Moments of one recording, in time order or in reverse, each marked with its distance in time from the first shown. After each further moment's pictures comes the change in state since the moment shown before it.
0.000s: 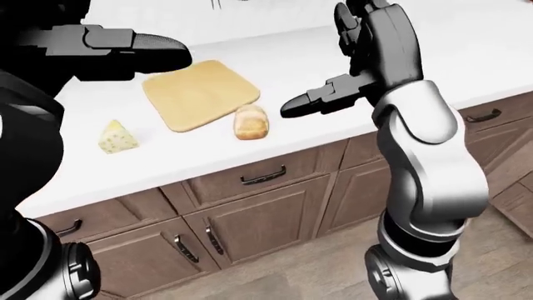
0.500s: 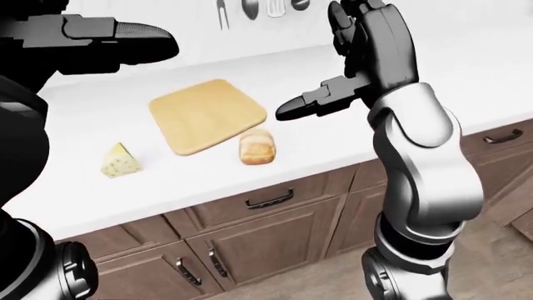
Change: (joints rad) left arm -0.008 0.012 0.027 -0.001 0.005 0.004 0.014; right arm 0.008 0.024 0.008 -0.007 -0.003 -0.027 0.009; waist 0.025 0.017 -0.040
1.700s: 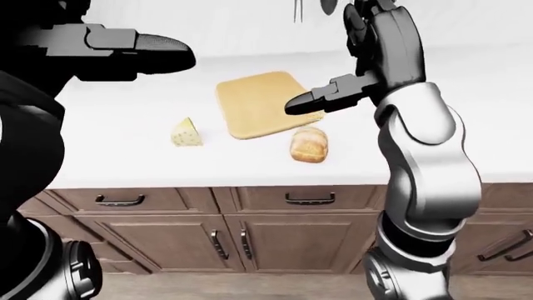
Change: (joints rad) left arm -0.001 -0.020 -0.029 -0.017 0.000 0.003 -0.019; right arm 0.006 -0.008 -0.020 0.023 -0.063 -0.002 -0.008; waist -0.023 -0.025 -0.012
